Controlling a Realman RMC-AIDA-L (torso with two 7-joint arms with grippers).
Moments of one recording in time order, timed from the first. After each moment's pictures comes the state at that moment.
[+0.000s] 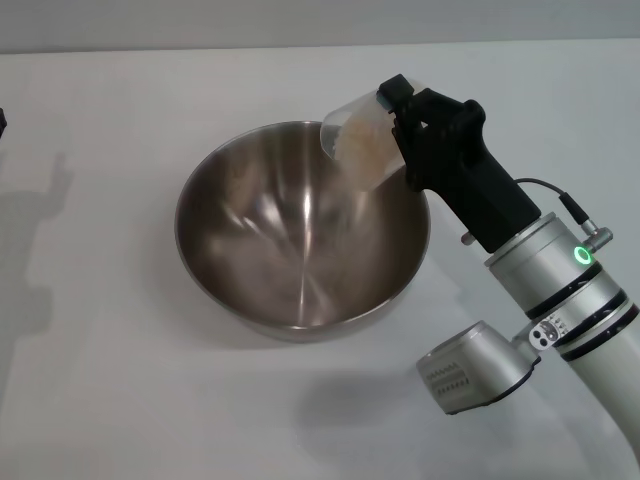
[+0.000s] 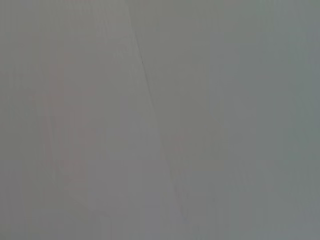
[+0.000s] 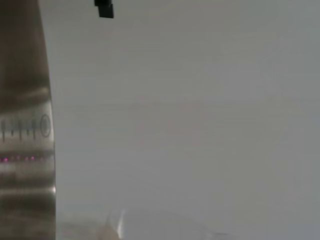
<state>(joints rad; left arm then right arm) -0.31 -2.08 -1.31 -0.27 2.67 1.20 0.14 0.64 2.09 -0.30 0.48 -1.40 -1.50 -1.61</state>
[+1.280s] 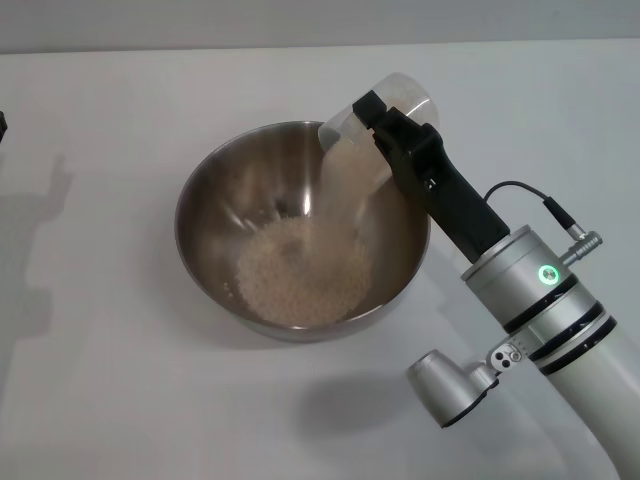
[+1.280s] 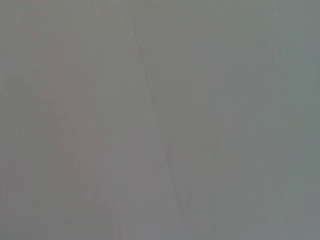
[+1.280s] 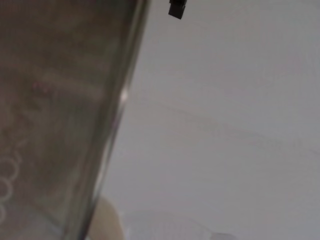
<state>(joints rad) -0.31 -2.08 -1.31 -0.27 2.67 1.20 0.14 0.65 2.09 -0.26 0.57 -1.43 -1.46 -2.02</state>
